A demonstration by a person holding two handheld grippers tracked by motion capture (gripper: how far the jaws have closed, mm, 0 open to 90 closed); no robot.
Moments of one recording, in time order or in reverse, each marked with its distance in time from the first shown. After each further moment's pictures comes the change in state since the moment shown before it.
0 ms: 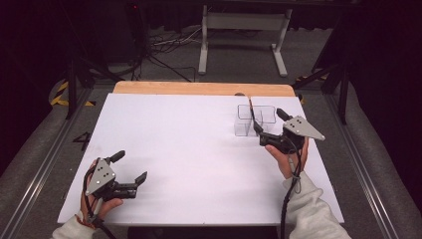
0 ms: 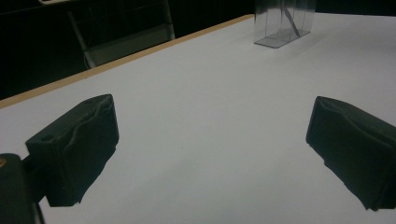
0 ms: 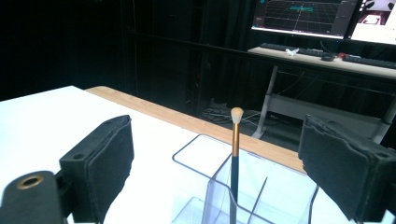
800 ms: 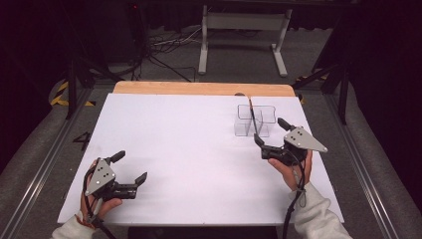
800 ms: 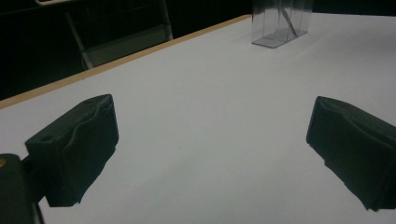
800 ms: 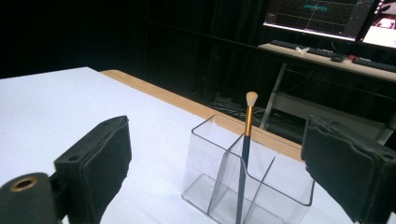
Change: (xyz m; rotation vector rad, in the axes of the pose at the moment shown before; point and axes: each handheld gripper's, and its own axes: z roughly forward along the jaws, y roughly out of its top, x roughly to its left) left arm 0.000 0.000 0.000 0.000 -0.003 0.001; right arm 0.013 -0.007 -0.025 0.028 0.032 -0.076
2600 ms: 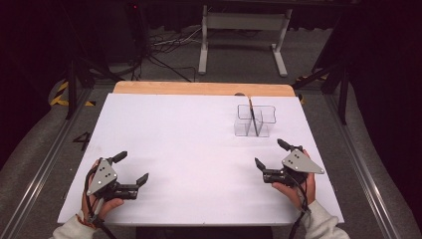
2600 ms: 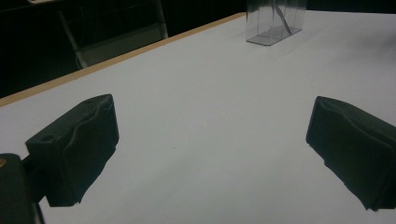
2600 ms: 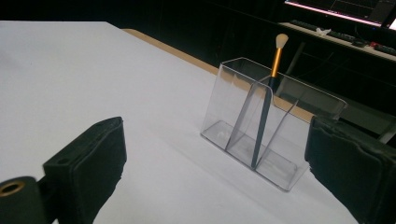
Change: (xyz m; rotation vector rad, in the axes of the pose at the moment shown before) left arm -0.002 0.000 0.003 0.008 -0.024 0.005; right arm 0.015 -0.047 -0.026 0.081 0.055 -0.077
